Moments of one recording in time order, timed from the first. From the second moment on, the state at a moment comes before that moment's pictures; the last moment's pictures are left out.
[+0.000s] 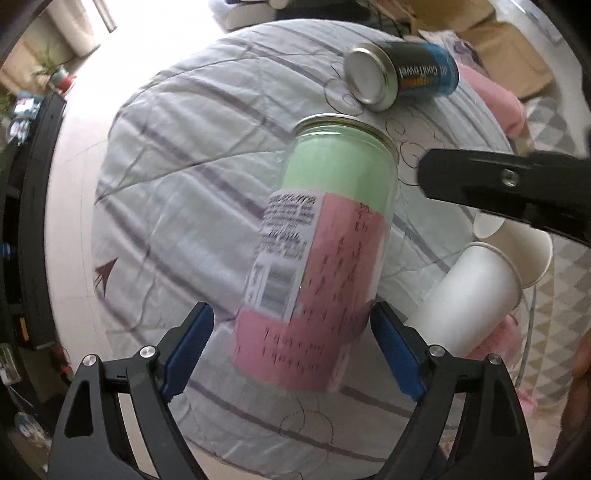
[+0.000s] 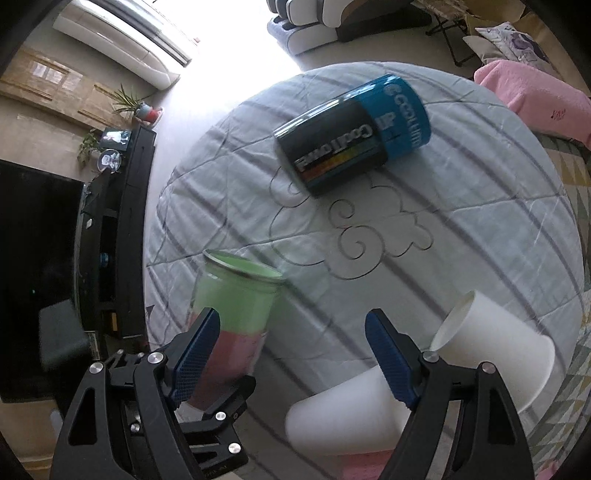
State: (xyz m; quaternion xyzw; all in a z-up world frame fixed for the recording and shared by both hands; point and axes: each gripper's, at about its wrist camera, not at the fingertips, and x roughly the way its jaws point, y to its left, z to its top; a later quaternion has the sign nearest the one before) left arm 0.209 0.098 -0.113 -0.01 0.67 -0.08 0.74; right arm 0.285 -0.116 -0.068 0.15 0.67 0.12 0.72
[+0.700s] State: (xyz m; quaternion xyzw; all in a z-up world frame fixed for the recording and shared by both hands) left arm 0.161 0.186 -0.025 -0.05 0.65 -0.07 0.76; right arm 0.297 -0.067 -0.128 0.29 0.71 0.10 0.63
